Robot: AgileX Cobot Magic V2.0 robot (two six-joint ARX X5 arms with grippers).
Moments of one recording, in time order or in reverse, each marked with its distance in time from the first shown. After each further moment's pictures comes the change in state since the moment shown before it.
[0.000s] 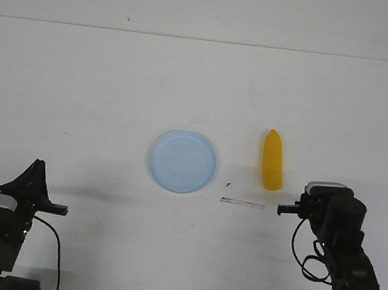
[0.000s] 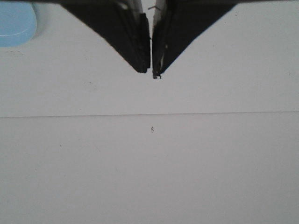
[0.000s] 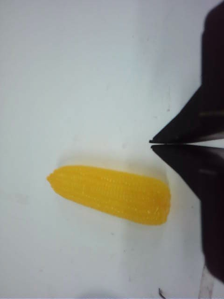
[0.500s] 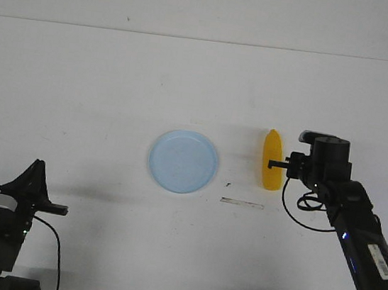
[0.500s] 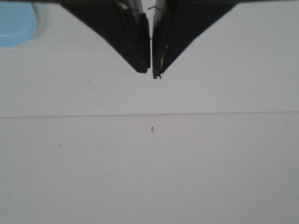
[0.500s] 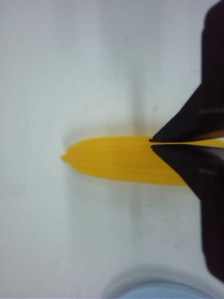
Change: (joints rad) left arm 0.000 0.000 0.000 0.000 0.000 0.000; right arm 0.058 0.457 0.439 -0.187 -0.023 0.186
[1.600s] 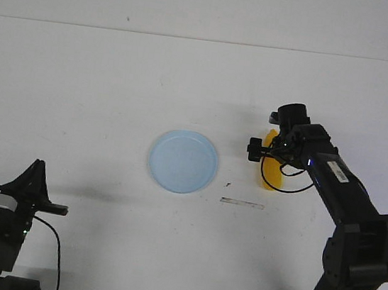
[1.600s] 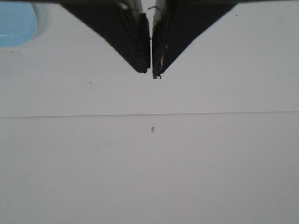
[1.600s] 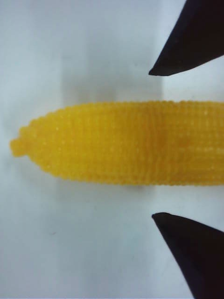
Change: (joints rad) left arm 0.000 0.000 0.000 0.000 0.000 0.000; right arm 0.068 0.525 0.367 -0.267 0.029 0.040
